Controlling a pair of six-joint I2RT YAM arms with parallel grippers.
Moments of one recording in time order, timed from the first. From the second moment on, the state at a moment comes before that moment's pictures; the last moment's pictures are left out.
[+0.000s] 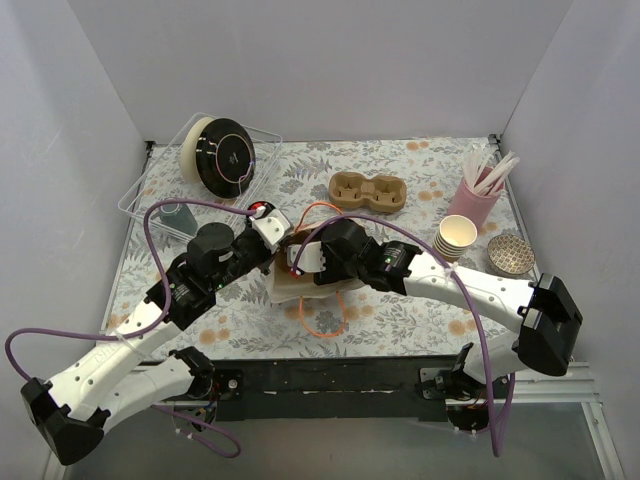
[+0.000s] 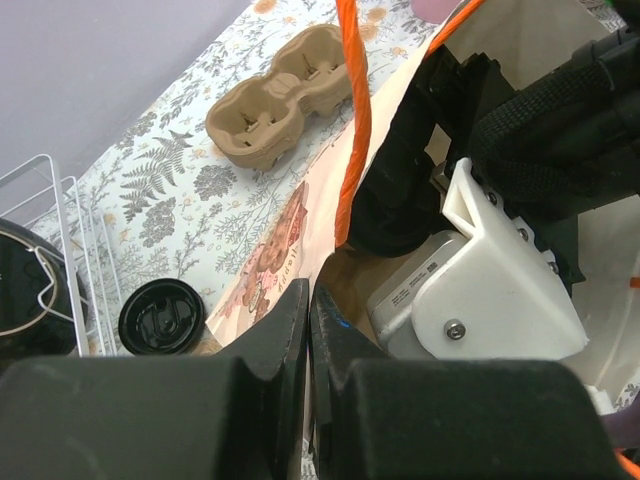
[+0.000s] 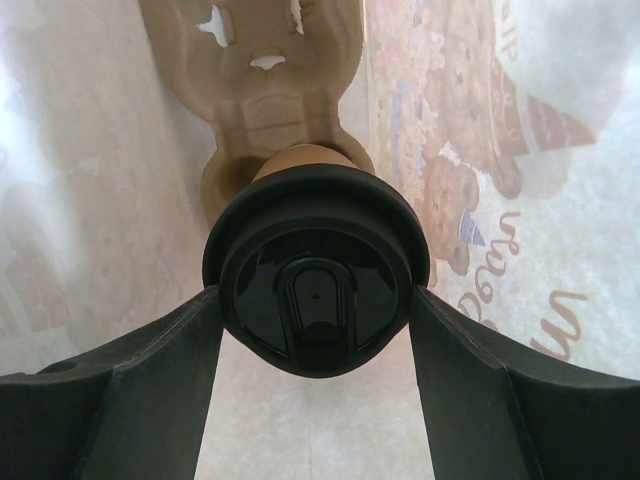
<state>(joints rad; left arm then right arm) -0.74 0.83 0.84 -0.22 0.08 0.26 1.05 1.43 1.10 -0.41 0.26 -0.88</state>
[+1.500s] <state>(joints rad) -0.74 0.85 0.87 -0.27 0.11 0.26 1.04 1.40 1.08 -0.45 0.22 -0.98</state>
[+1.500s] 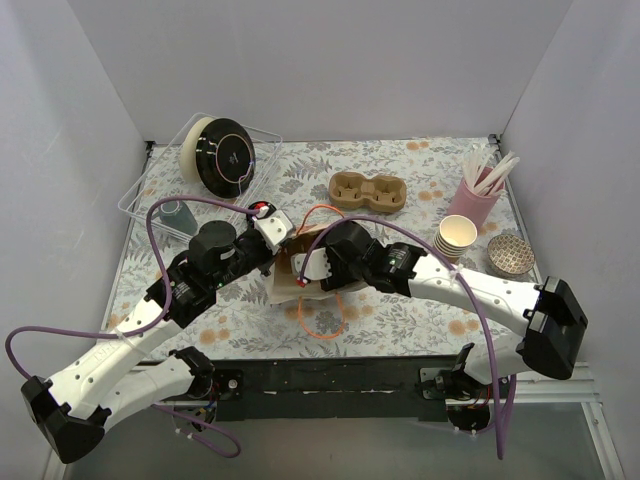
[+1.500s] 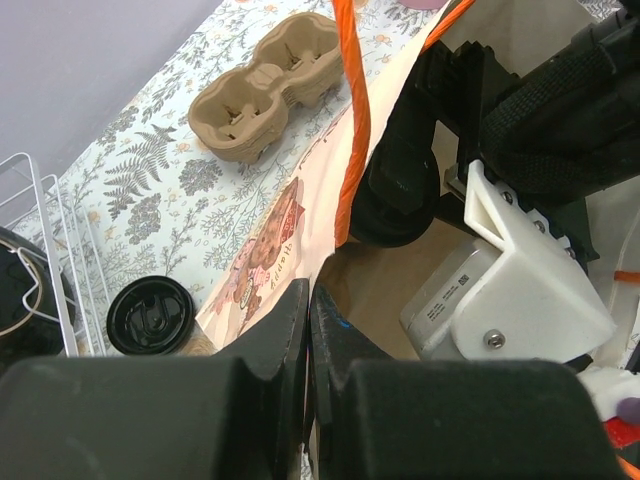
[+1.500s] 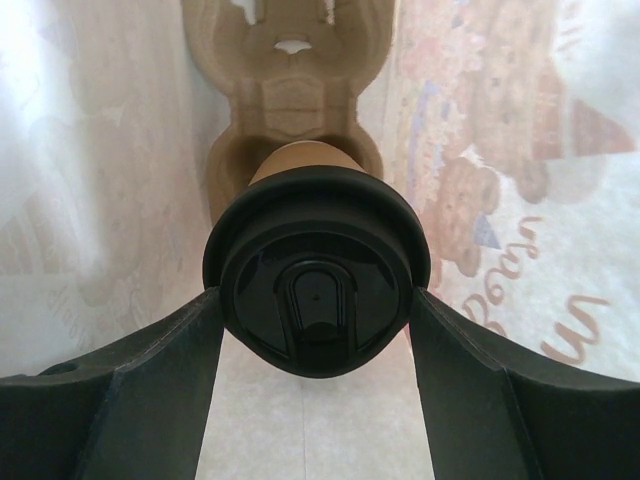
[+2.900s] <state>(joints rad) -0.73 0.86 0.87 -0.30 0.15 0.16 1.04 1.44 0.98 -0.26 0.24 -1.06</state>
